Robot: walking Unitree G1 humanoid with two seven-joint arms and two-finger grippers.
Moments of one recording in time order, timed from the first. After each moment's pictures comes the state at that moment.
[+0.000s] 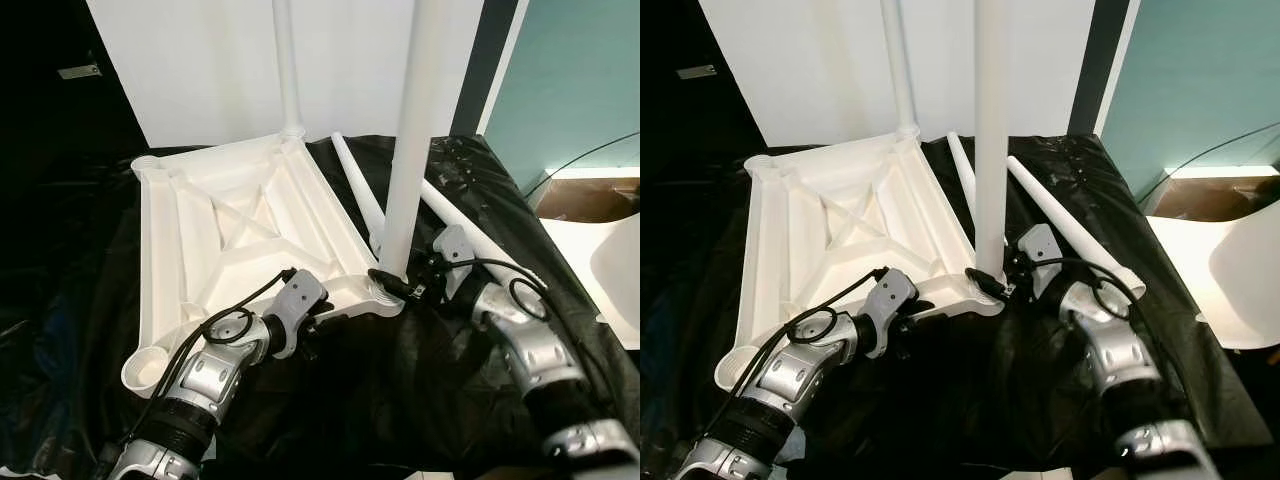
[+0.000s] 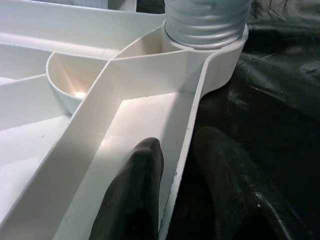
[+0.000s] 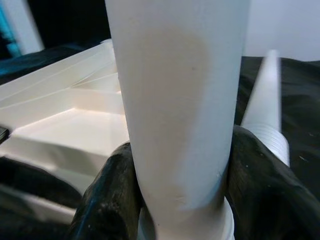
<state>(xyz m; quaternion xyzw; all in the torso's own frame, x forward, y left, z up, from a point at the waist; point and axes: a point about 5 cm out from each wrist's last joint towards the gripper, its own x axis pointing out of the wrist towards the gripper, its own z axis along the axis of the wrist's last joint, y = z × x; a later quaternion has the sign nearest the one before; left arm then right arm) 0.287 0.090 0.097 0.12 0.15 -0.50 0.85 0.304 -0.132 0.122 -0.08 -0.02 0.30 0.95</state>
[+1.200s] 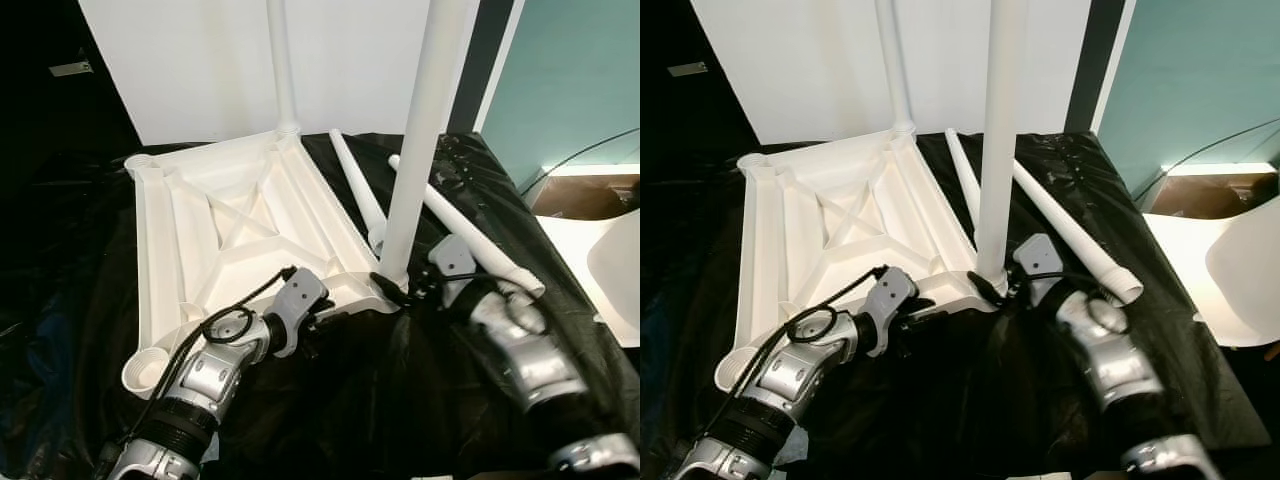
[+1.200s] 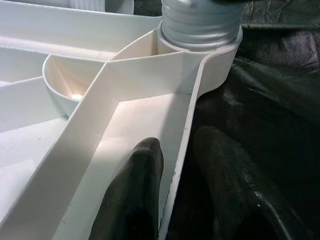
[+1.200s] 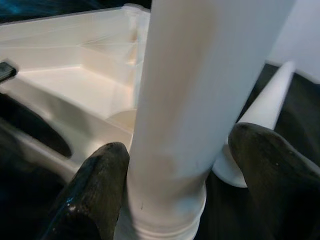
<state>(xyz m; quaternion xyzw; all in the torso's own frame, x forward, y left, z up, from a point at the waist) 0.287 0.086 0.100 0.12 0.14 -0.50 0.84 0.306 -0.159 0.137 -0.21 -0.03 0.38 0.90</state>
